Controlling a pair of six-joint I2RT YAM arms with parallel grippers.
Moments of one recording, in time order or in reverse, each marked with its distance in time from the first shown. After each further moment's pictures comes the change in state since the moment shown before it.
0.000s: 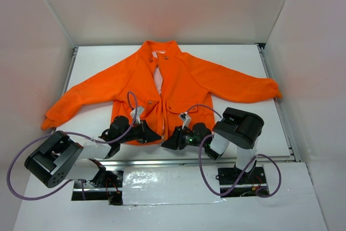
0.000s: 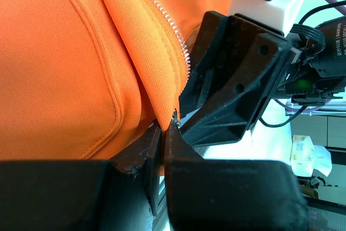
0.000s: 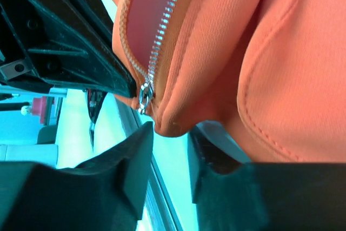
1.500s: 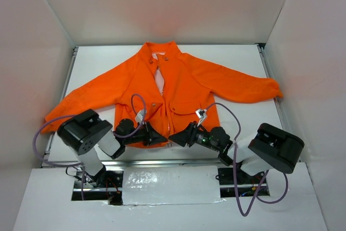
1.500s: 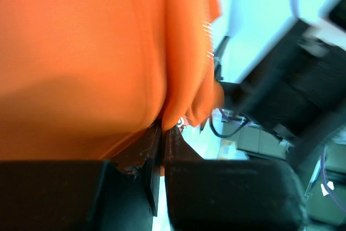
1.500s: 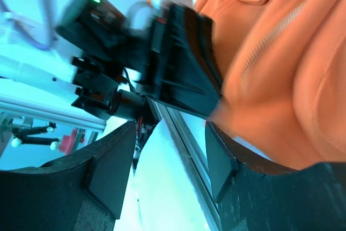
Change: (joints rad) left arm -0.040 0.370 -0.007 0.458 0.037 -0.375; right arm -0.010 -0.445 -0.182 -0.023 0.143 0.071
